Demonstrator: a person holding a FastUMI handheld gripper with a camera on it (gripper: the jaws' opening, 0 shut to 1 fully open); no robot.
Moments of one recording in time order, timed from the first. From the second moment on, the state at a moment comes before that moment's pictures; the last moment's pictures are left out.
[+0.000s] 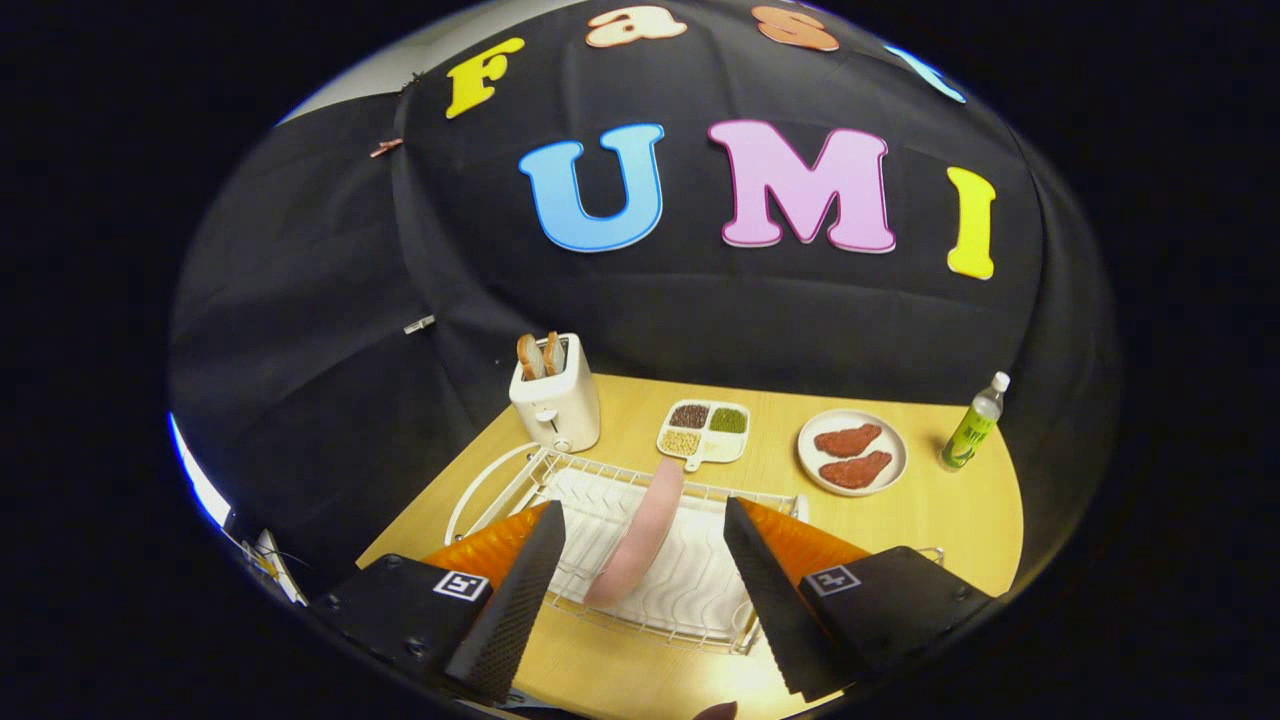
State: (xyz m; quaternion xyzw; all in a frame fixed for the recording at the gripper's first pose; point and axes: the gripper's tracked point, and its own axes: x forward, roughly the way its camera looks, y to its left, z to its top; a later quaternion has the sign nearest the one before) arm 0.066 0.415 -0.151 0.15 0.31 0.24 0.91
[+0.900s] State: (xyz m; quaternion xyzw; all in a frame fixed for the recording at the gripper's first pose) arm 0.098 0.462 -0.278 0.14 0.49 0.08 0.86
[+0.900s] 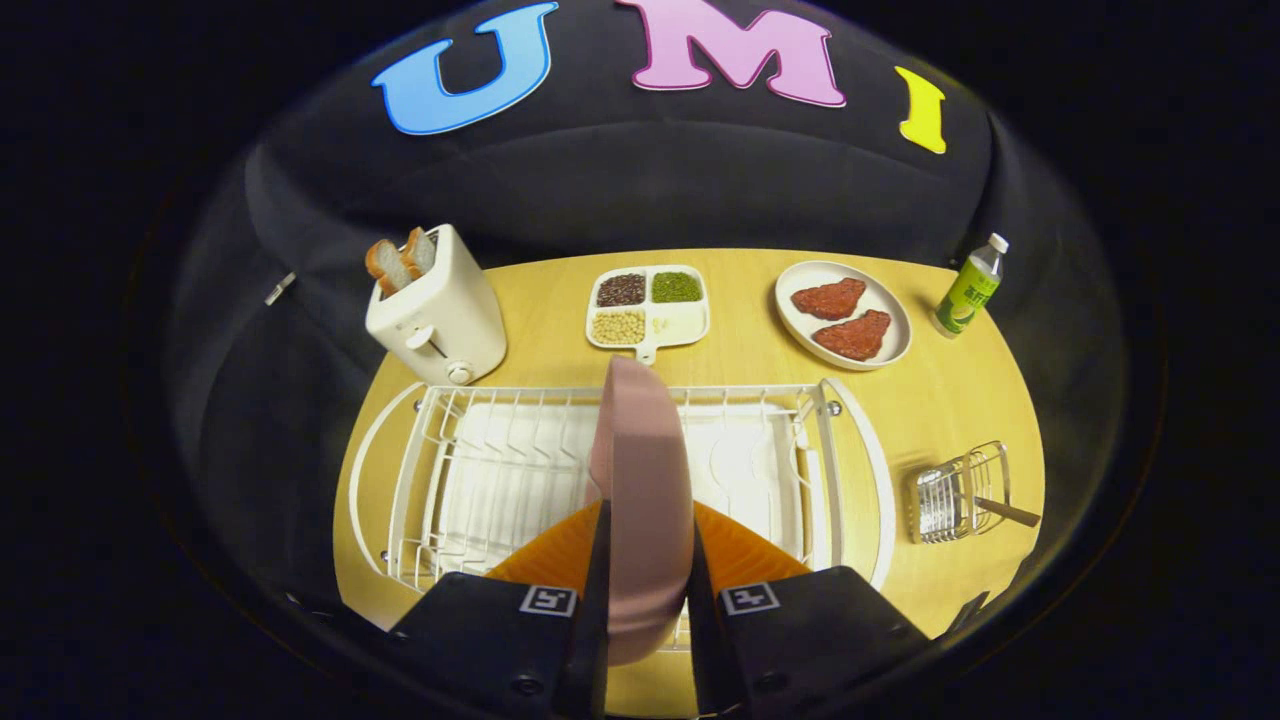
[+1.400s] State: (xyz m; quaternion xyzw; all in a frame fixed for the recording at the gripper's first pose) arm 0.108 0.443 -0.267 0.10 0.49 0.05 0.87
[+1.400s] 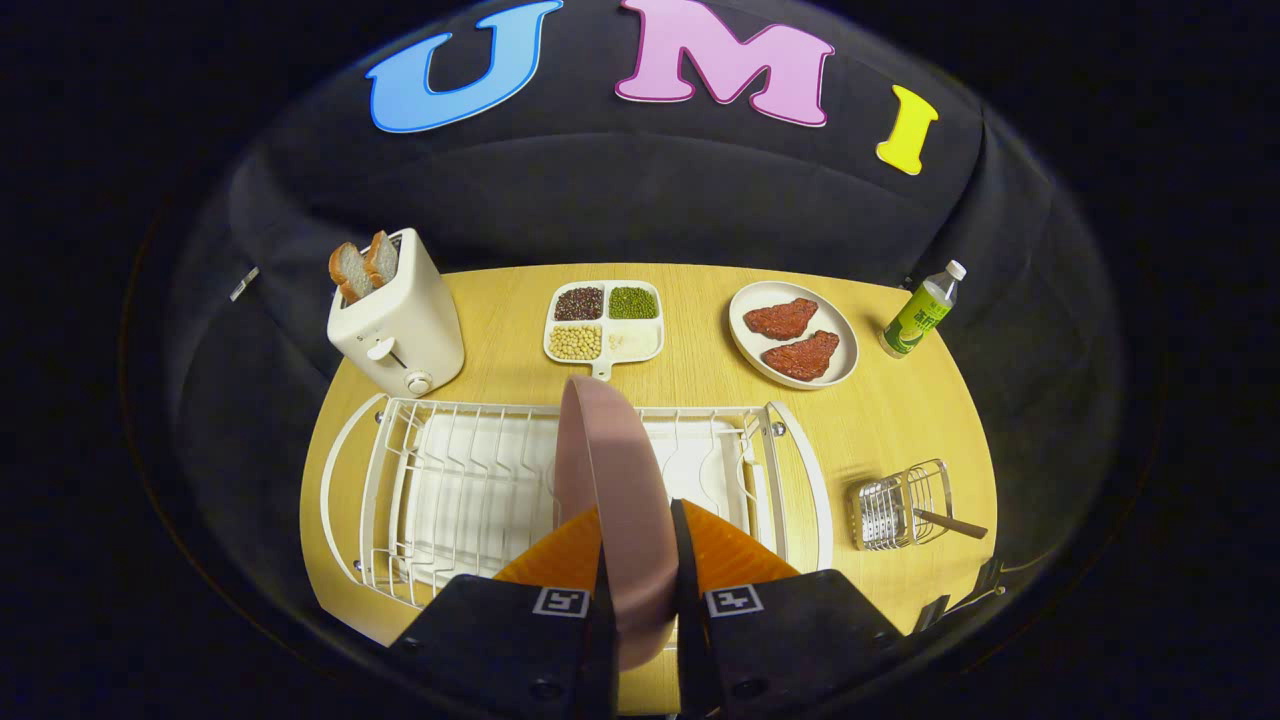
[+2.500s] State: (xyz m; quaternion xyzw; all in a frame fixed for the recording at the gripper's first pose) arm 0.109 0.338 -0.149 0.06 0.33 0.05 0.94
